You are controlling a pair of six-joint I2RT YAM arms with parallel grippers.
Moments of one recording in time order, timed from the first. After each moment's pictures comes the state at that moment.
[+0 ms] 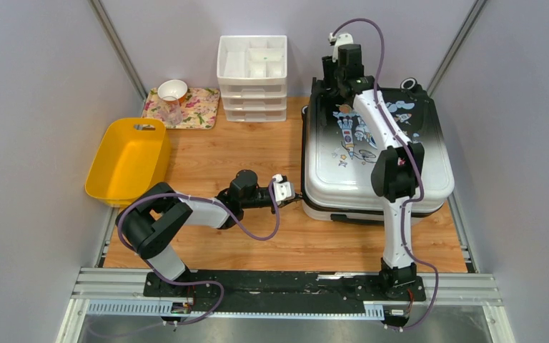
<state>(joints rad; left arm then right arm) -0.79 1.64 0.58 0.86 0.61 0.35 0.24 2.23 2.27 -0.43 0.19 -0.07</state>
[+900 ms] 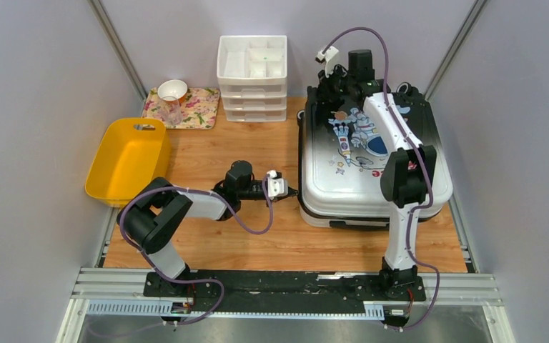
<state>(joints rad) -0.66 1.67 0.63 0.83 0.79 0.45 0.21 2.16 2.11 -0.49 -0.47 -0.41</state>
